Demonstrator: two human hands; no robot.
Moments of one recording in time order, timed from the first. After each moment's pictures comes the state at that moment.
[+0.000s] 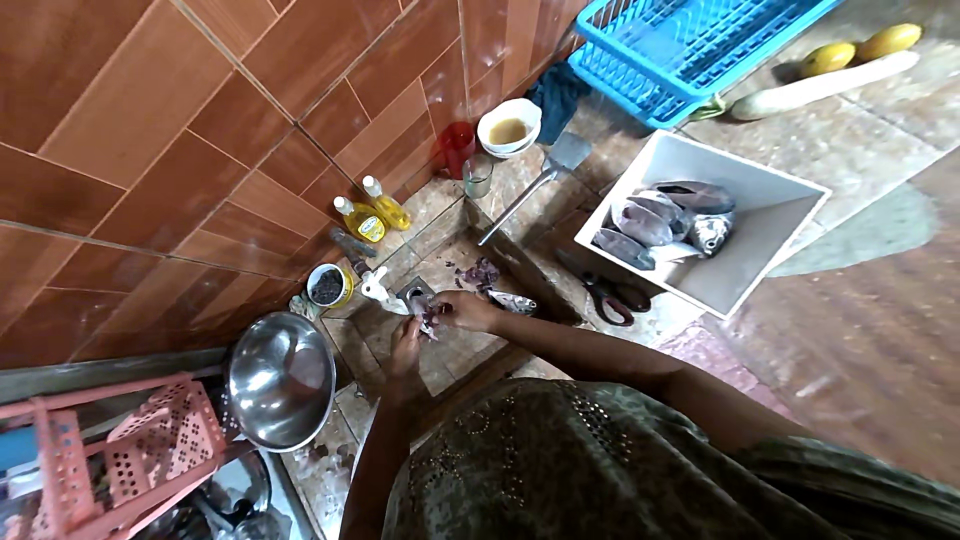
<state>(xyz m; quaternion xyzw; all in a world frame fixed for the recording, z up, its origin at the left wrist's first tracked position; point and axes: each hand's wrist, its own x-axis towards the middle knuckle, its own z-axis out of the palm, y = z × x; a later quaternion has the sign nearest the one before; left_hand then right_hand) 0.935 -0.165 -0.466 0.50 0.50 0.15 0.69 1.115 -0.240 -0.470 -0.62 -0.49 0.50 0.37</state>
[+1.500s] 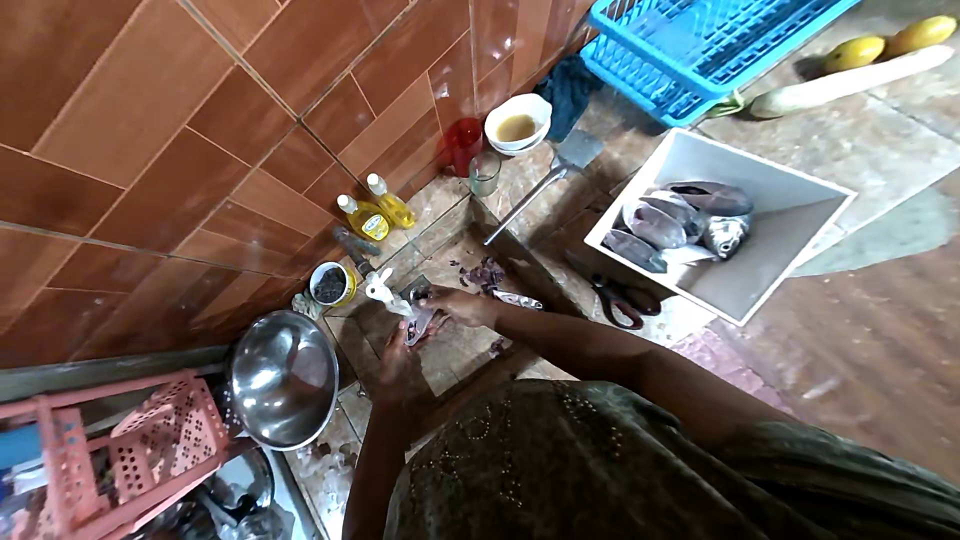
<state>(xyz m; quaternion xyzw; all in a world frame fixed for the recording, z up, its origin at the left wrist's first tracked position) 0.904 -0.153 -0.459 0.43 0.44 0.18 0.77 1.101 -0.202 -0.495 -0.48 -0.16 0.73 0.45</state>
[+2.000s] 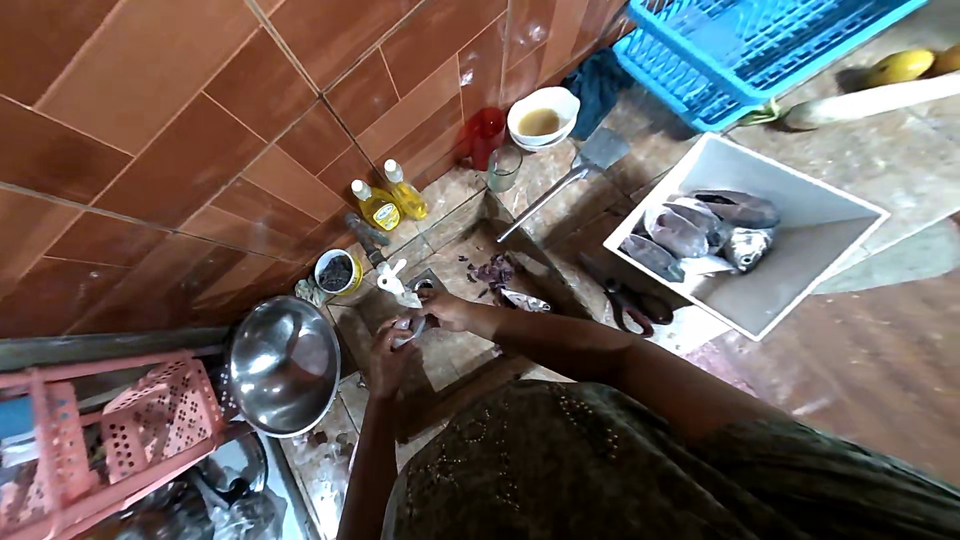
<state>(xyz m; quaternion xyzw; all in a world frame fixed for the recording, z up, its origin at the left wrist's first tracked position) 0.857 -0.142 -0.465 0.79 0.40 0.18 0.43 1.062 -0.174 -0.491 -0.49 -0.11 0.73 0.47</state>
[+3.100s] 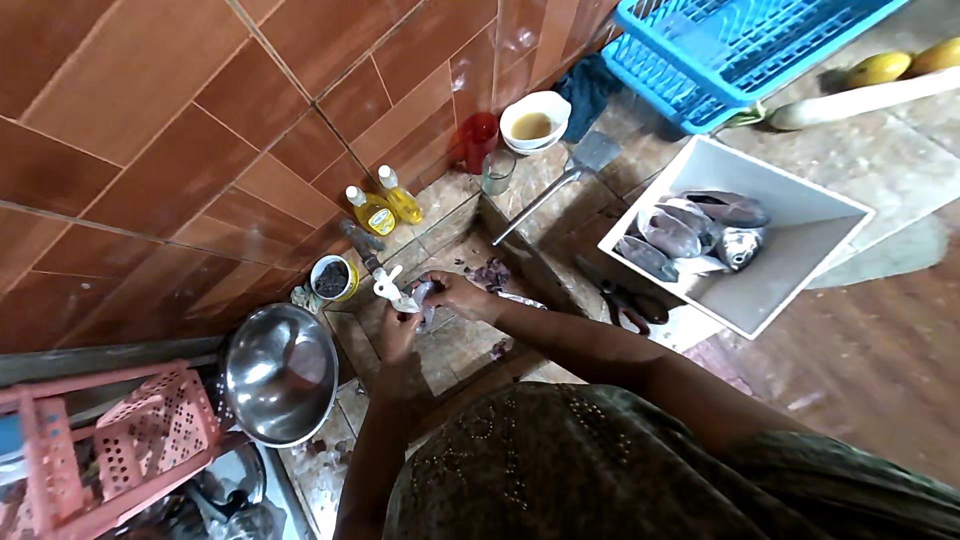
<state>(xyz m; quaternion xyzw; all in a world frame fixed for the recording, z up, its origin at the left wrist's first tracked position) 0.936 -0.126 -0.459 0.65 0.52 0.16 0.53 1.106 -0.184 -0.487 -0.49 -0.26 0.63 0.54</state>
